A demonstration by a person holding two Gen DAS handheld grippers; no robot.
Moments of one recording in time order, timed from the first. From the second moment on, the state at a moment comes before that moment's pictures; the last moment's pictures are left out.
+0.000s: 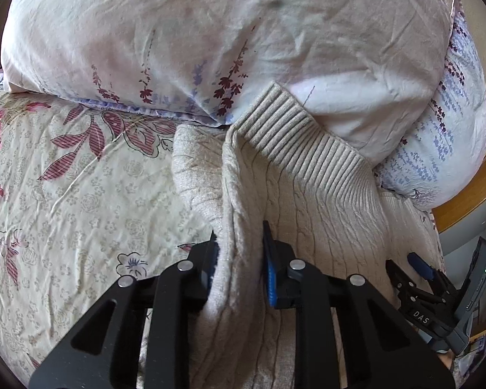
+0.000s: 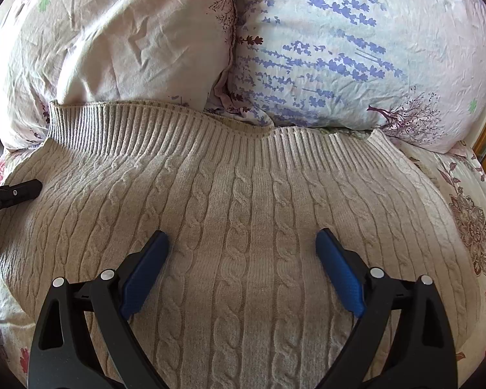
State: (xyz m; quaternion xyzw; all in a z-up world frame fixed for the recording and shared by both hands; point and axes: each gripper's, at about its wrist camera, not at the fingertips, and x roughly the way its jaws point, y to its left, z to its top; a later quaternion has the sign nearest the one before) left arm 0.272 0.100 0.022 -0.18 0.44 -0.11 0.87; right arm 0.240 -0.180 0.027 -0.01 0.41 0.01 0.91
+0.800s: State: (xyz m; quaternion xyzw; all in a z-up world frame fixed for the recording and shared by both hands) left arm 0.267 -0.091 0.109 -0.31 0.38 -0.38 0.79; right arm 0.195 -0.316 0.071 0.04 0.37 -0.05 0.93
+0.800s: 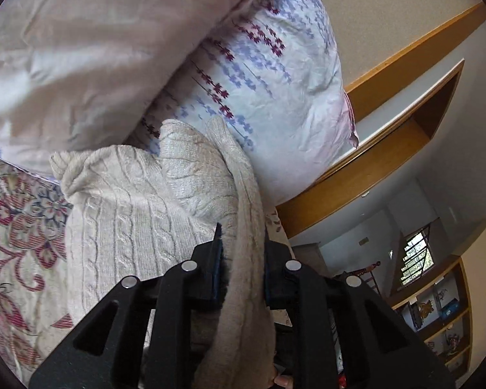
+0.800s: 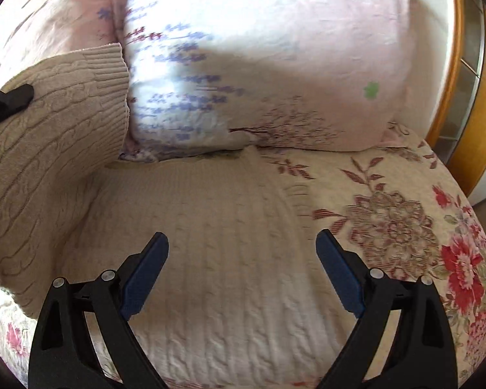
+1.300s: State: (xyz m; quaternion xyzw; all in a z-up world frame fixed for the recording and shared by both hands) left arm 0.282 -0.167 0.065 -0.31 0.43 -0.36 0.77; right arm 0.176 -0.390 0.078 0.08 0.35 -0.09 0.93
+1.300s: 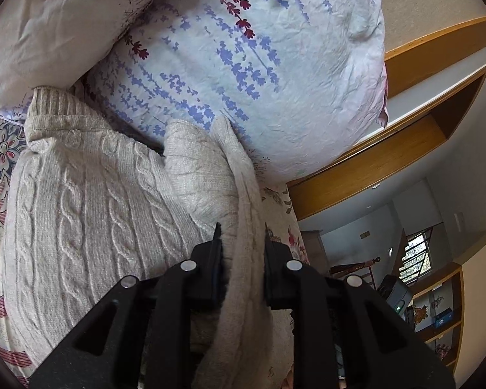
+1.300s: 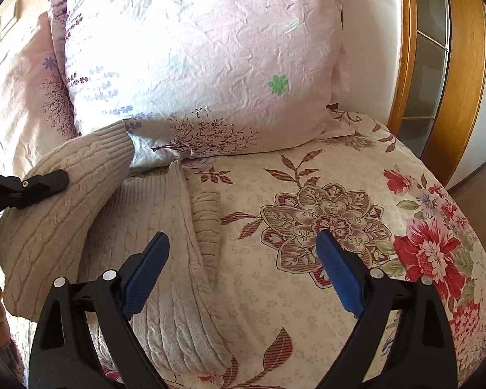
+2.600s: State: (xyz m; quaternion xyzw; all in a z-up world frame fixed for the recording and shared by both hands) left arm 0.203 -0.135 0.078 0.08 0.37 -0.23 0.90; right arm 0.254 -0.361 0.068 0.17 0.43 0.09 0.88
